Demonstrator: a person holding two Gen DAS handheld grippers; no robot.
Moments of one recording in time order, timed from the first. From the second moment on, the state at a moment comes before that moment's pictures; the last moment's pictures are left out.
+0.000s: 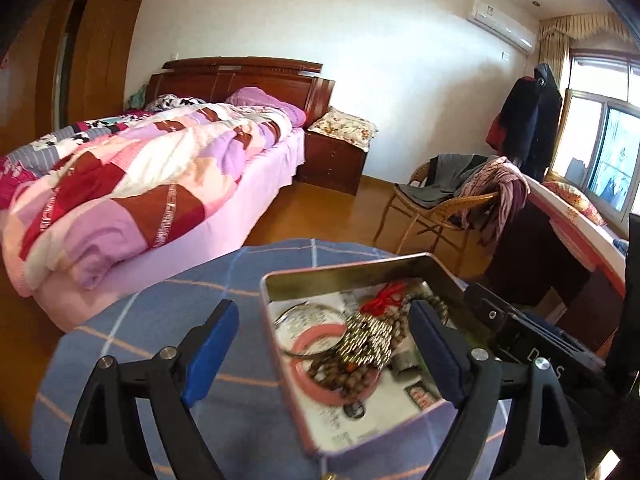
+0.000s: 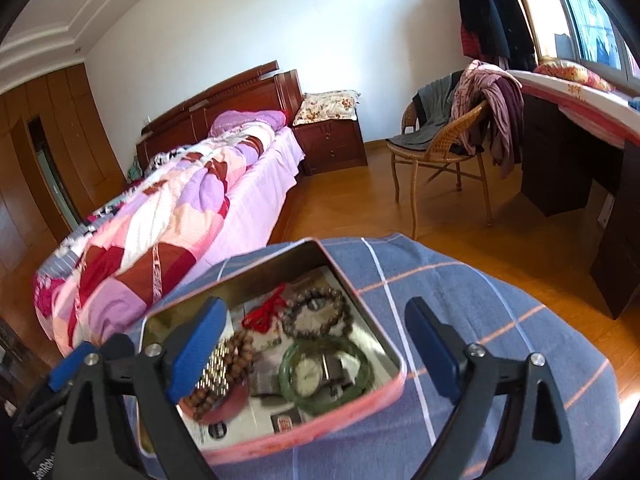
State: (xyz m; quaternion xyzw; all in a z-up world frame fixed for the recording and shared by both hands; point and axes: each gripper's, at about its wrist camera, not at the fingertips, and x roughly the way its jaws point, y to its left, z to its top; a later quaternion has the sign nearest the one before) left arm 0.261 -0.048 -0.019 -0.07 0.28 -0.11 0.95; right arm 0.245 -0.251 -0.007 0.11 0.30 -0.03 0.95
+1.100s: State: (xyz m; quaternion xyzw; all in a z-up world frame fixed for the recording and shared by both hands) left arm 0.136 -0.003 -0.042 -0.01 0.33 -0.12 0.93; right arm 0.122 -0.203 -0.010 0.04 0.32 -0.03 0.94
